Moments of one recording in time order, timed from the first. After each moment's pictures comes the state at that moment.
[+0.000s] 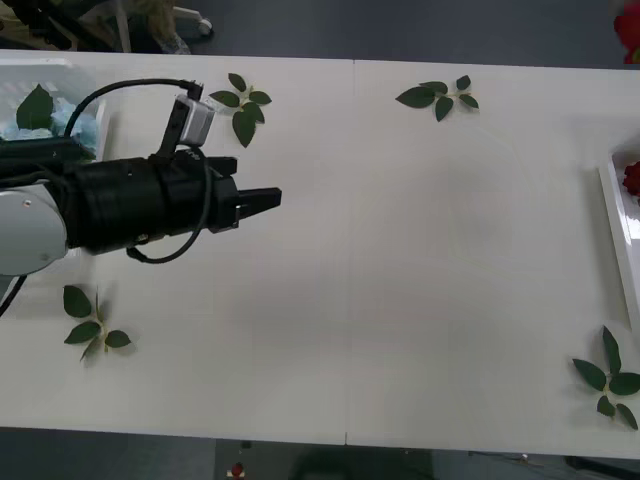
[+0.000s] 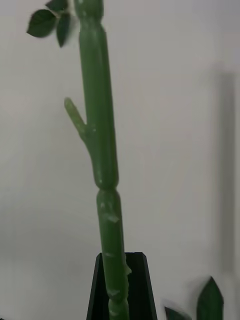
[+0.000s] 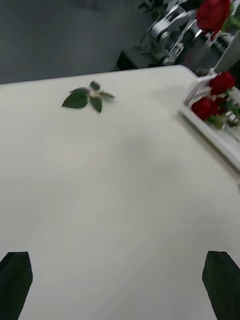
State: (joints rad) right arm -0.13 -0.85 -0.48 -1.74 -1.23 1.48 1.56; left arm -0.26 0.66 -0.19 -1.95 1.28 0.83 -1.93
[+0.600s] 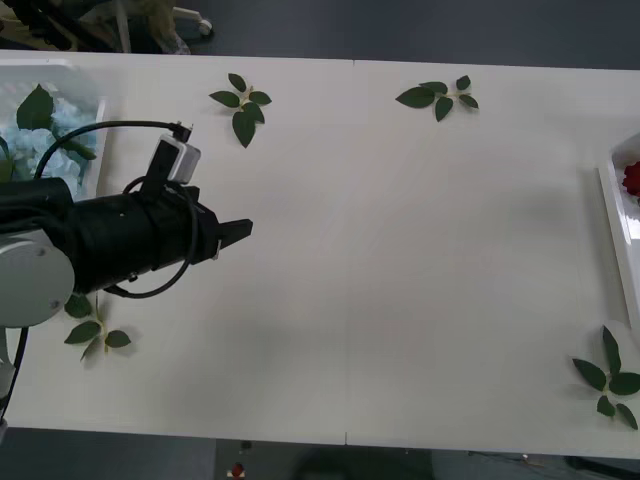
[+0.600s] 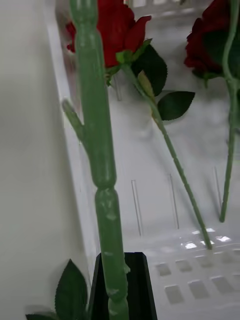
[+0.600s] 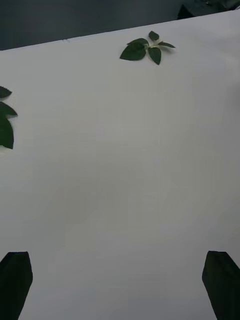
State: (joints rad) right arm 0.08 -0.85 -0.48 -1.73 -0.88 1.25 1.56; left arm -0.08 0.38 0.00 -2.11 0.85 1.10 -1.95
